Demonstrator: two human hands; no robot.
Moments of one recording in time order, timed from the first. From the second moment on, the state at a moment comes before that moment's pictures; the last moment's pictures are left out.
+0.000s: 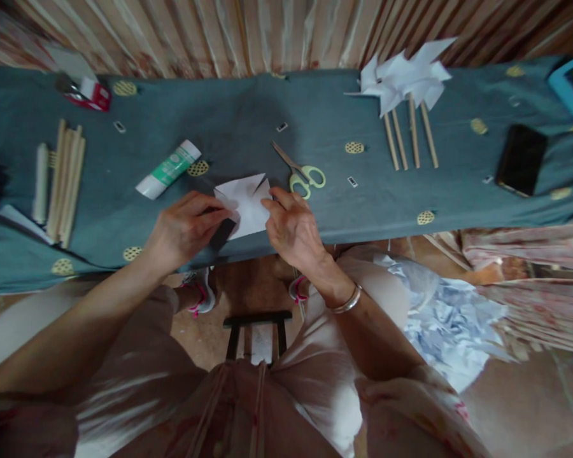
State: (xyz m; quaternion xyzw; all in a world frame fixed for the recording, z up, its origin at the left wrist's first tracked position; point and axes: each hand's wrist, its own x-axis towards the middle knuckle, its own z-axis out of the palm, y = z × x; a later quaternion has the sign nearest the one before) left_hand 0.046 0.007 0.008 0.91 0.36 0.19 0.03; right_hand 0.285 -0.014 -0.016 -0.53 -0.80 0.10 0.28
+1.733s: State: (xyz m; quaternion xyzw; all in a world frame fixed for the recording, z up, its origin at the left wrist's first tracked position) left_hand 0.063 -0.021 0.012 0.93 0.31 0.15 0.11; right_hand 0.298 -0.013 0.000 -0.49 -0.79 0.25 0.27
